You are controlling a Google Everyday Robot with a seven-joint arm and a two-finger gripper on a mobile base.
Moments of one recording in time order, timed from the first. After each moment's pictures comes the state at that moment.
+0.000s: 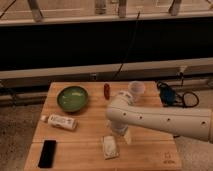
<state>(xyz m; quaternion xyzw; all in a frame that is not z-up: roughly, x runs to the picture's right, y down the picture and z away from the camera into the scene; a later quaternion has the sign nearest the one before) 0.061 0.241 0.737 -0.31 -0.14 -0.40 0.85</state>
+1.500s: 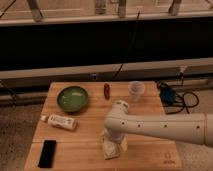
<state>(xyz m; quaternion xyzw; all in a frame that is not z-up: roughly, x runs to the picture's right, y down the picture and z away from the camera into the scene) 0.041 0.284 0.744 -0.30 -0.19 -0.43 0.83</state>
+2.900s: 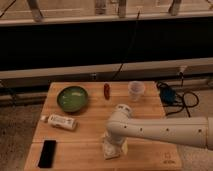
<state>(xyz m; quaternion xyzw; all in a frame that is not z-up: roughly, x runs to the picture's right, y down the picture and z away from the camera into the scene) 0.042 0.300 0.748 -0.30 -0.20 -0.43 0.83</state>
